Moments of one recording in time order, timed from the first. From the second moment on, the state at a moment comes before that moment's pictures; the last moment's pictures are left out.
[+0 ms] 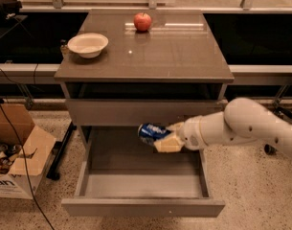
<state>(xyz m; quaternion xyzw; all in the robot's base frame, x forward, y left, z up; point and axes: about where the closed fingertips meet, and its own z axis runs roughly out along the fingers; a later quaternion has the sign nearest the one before) 0.533 -0.072 0.685 -0.40 0.80 0.31 0.32</state>
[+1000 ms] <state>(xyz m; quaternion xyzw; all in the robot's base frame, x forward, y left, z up) 0.517 -0.090 0.524 -0.31 0.85 0.33 0.26</state>
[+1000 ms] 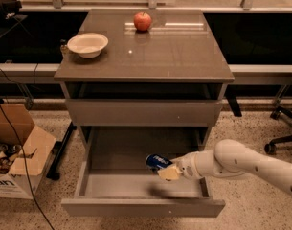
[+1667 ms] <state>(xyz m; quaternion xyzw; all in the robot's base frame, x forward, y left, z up) 0.510 -0.098 0.434 -0.26 0.89 0.32 0.22</state>
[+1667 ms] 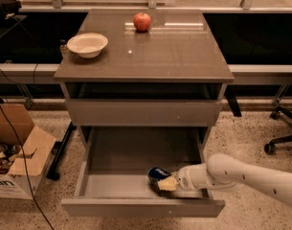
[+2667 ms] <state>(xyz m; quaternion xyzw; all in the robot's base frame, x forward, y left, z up) 0.524 -0.101 0.403 -0.21 0.91 0.28 0.24</state>
